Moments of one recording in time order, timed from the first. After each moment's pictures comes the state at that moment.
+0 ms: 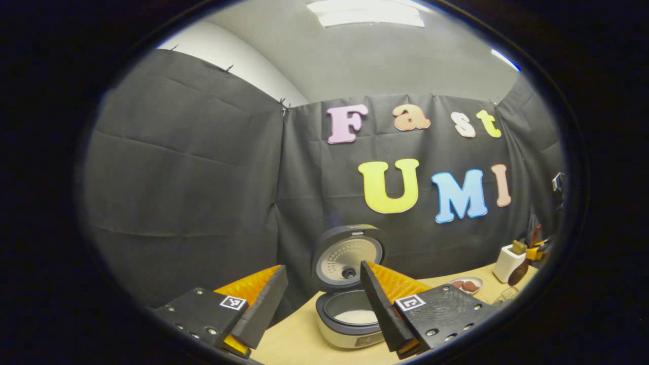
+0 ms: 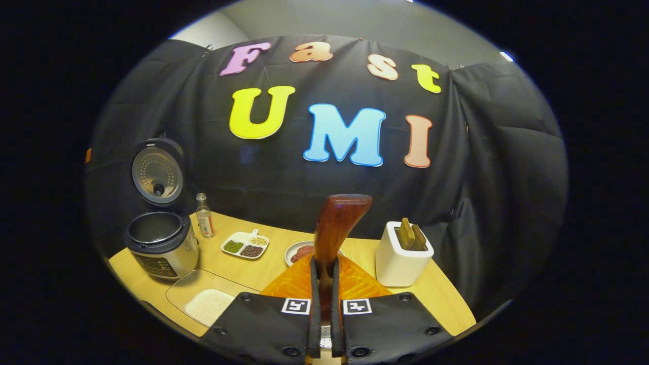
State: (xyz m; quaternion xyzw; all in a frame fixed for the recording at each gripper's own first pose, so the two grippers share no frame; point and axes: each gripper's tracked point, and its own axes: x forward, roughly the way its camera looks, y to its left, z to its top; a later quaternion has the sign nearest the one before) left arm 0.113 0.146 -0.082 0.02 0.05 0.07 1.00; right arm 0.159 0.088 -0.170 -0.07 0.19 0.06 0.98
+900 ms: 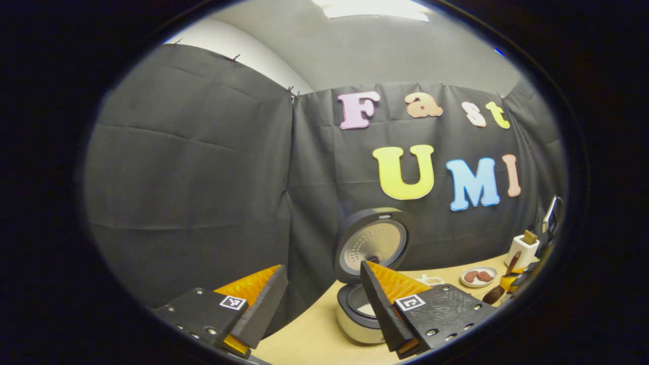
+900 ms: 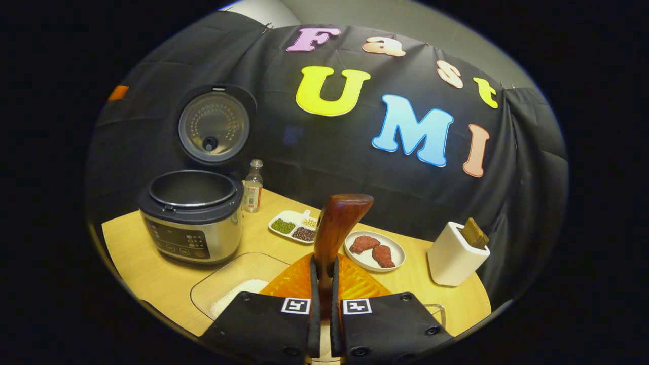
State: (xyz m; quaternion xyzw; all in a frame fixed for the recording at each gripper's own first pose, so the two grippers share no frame) left arm 0.123 0.206 -0.122 0.02 0.08 0.09 0.99; right arm 0.138 0.226 -0.270 -0.14 0.22 0.15 0.95
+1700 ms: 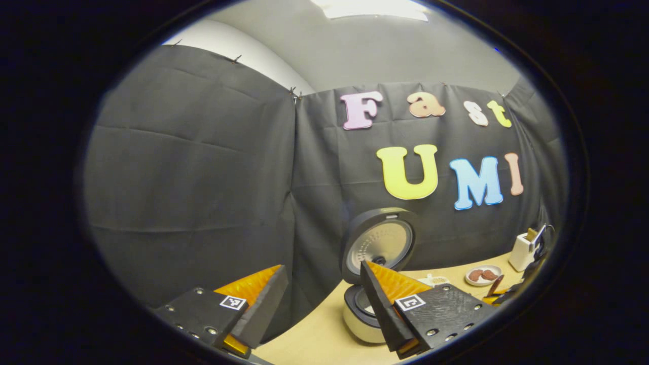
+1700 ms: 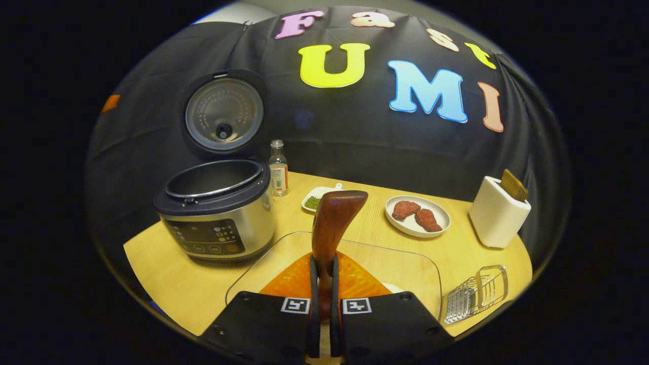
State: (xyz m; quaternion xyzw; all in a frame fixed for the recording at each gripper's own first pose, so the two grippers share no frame) left arm 0.121 0.211 -0.115 0.03 0.07 0.09 0.99; right arm 0.111 0.271 -0.318 -0.03 0.30 0.19 0.93
